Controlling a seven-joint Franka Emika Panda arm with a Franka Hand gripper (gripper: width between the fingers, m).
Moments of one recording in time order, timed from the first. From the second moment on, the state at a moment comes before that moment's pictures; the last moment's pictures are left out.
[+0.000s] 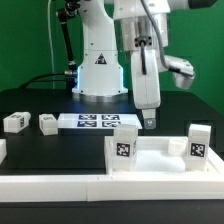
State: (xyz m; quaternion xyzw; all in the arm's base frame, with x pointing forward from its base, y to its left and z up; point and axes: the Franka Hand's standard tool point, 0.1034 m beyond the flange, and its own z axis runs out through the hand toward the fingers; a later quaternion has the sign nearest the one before) arm 0.542 0.052 0.075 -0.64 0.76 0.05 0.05
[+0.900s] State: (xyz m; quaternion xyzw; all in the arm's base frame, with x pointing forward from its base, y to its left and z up) arm 0.507 0.069 0.044 -0.66 0.75 0.02 0.03
